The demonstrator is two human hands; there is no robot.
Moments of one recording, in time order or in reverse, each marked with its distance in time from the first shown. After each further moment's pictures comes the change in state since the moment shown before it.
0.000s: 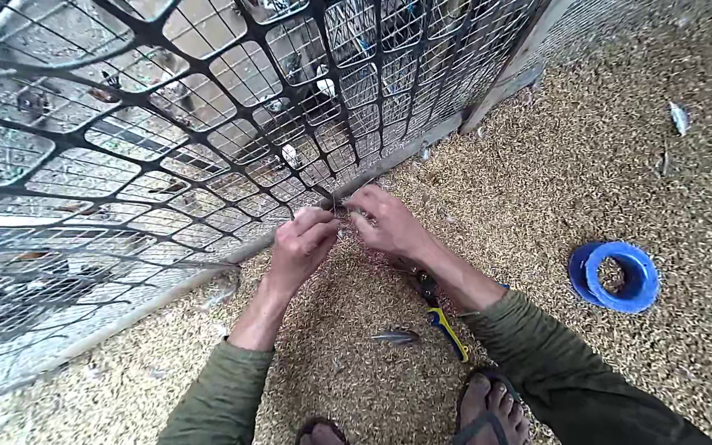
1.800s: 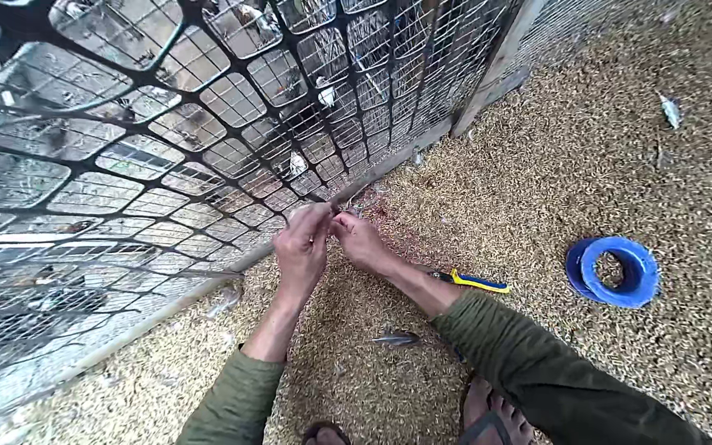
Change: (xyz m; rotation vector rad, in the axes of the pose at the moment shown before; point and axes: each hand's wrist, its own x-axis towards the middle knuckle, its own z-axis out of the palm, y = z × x) left_hand 0.020 0.033 0.007 -0.013 0.103 -0.374; right_hand 0.006 -0.018 0.046 0.525 -0.039 0.626
